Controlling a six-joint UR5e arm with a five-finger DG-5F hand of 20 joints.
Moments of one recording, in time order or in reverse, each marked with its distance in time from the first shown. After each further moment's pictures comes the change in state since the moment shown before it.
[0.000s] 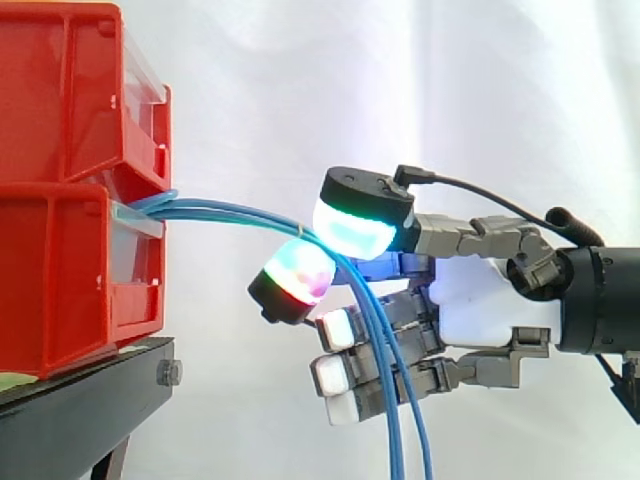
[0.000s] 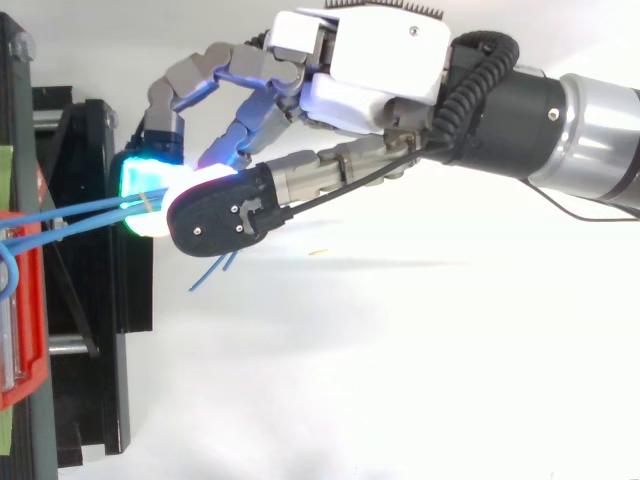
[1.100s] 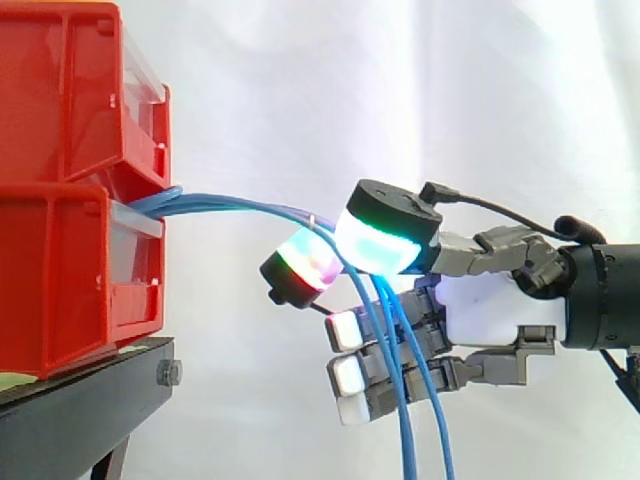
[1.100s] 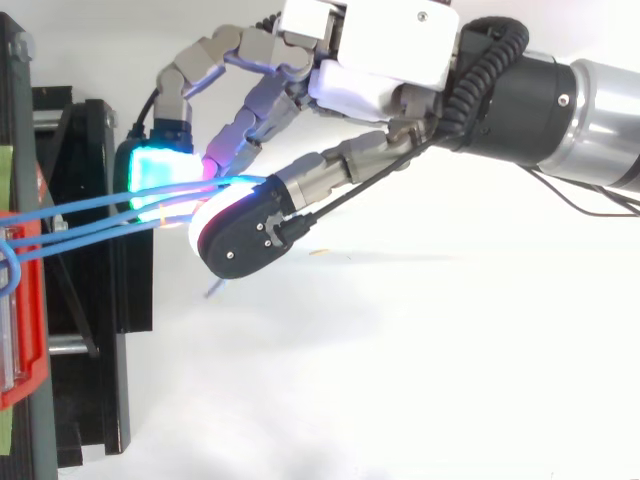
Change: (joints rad) arm -0.011 0.008 0.000 -0.037 -0.010 -0.006
